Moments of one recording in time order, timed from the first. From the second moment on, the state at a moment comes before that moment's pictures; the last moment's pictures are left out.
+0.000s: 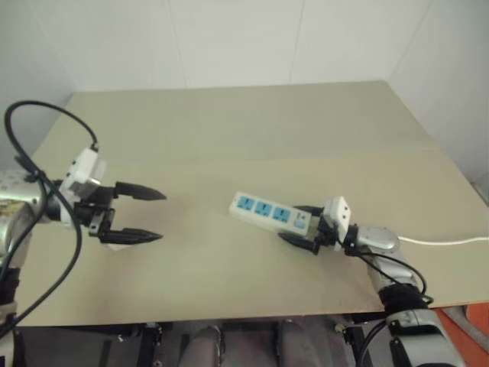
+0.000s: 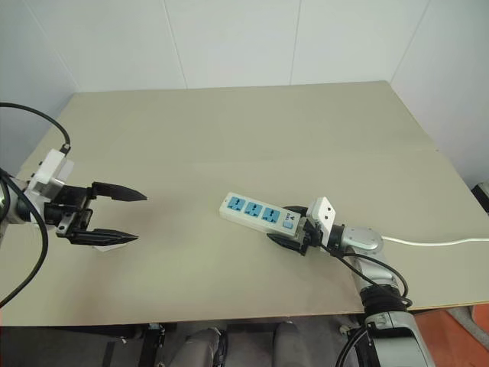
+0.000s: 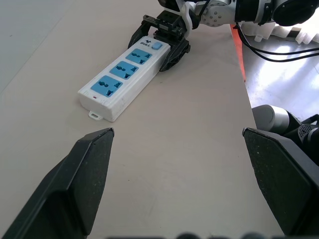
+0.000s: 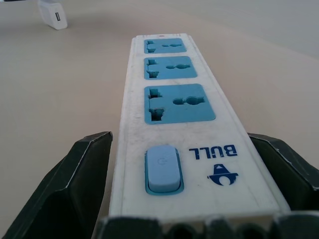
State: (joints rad) left arm -0.41 1.05 0.16 -0.01 -0.59 0.43 -1.59; right arm -0.41 -0.44 0.02 0.45 0.26 -0.17 1.17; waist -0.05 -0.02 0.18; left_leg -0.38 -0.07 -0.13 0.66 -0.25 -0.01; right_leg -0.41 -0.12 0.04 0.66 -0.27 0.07
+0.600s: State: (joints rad) left arm -0.42 1.06 0.17 0.01 -0.59 0.42 -1.61; right arm -0.40 -0.48 -0.01 0.47 0.29 -0.17 1.21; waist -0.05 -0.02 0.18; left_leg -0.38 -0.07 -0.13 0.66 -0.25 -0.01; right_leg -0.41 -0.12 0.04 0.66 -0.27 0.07
